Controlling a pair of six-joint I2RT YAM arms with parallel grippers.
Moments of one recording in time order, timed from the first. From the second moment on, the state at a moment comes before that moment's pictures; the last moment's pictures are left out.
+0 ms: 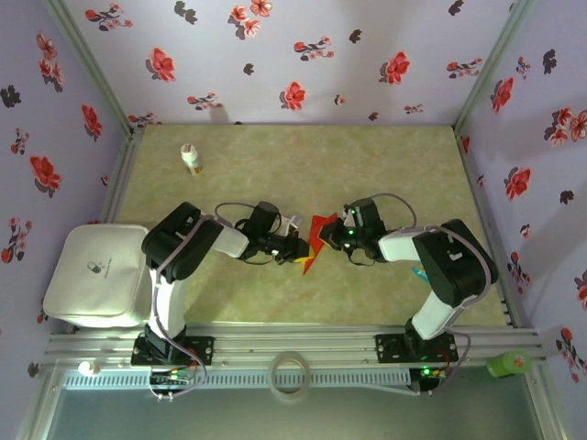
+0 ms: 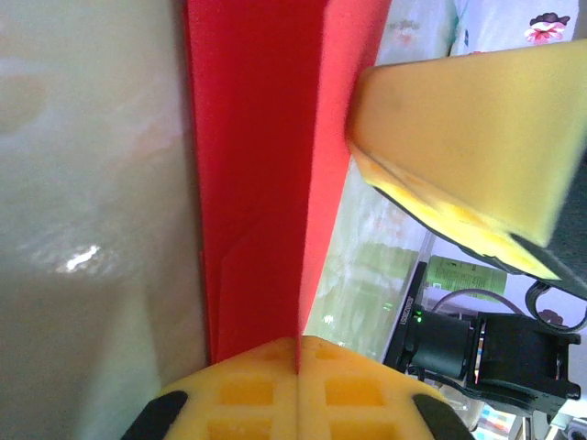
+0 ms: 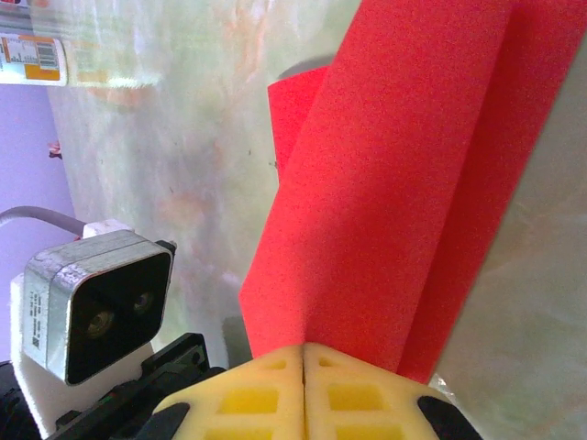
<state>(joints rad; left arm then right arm) -0.68 2.02 0.85 0.43 0.85 -0.91 0.45 1.68 0.61 0.31 -0.51 1.00</state>
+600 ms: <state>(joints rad) -0.68 2.02 0.89 0.33 0.86 -0.88 0.45 1.71 0.61 0.33 -0.51 1.00</state>
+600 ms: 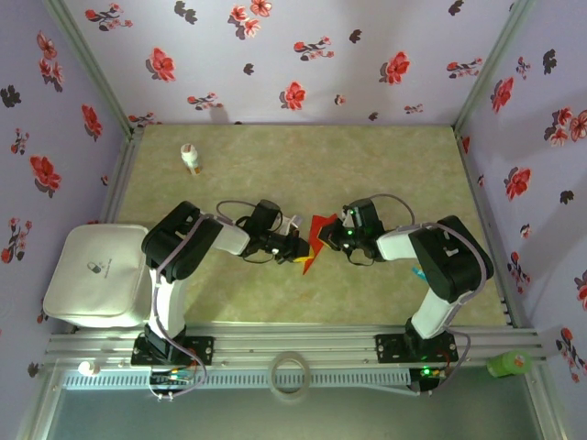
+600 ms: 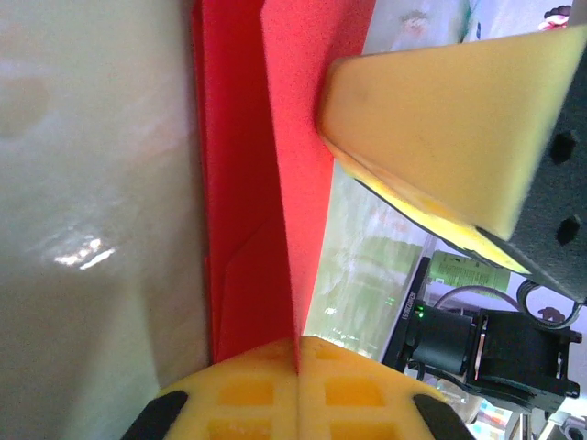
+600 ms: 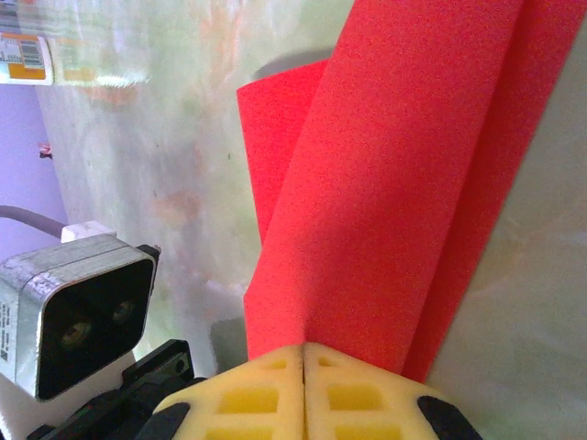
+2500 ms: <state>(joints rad) -0.67 1.93 0.93 -0.06 0.86 -0.62 0.44 1.74 0.64 0.27 -0.51 1.01</state>
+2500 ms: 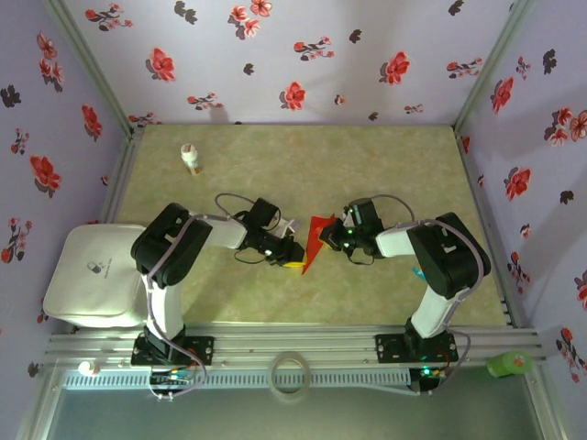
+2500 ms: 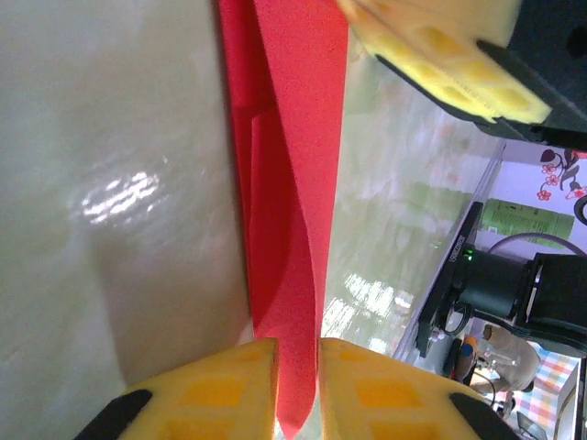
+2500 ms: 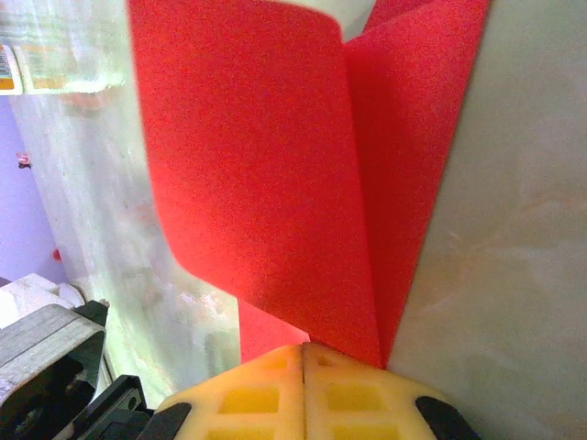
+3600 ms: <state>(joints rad) -0.69 1.80 0.95 -0.10 0.68 -0.65 0.45 1.74 0.65 0.26 -0.50 1.01</state>
